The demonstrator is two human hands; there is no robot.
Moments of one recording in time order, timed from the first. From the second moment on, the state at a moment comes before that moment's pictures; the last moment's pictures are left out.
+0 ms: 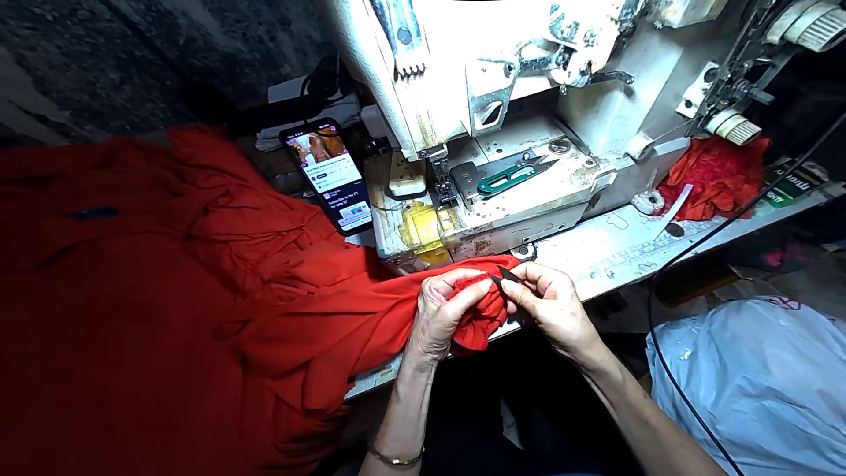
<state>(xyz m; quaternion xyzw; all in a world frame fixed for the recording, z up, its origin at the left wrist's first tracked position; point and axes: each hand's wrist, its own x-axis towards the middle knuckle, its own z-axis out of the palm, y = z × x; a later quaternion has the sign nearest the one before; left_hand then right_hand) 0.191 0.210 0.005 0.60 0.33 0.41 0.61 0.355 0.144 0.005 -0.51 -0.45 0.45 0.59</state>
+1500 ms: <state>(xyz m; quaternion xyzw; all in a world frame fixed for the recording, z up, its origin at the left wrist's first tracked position) 0.192 0.211 0.002 0.63 0.33 0.41 0.57 0.349 0.146 0.006 -0.53 -0.53 0.25 0.62</state>
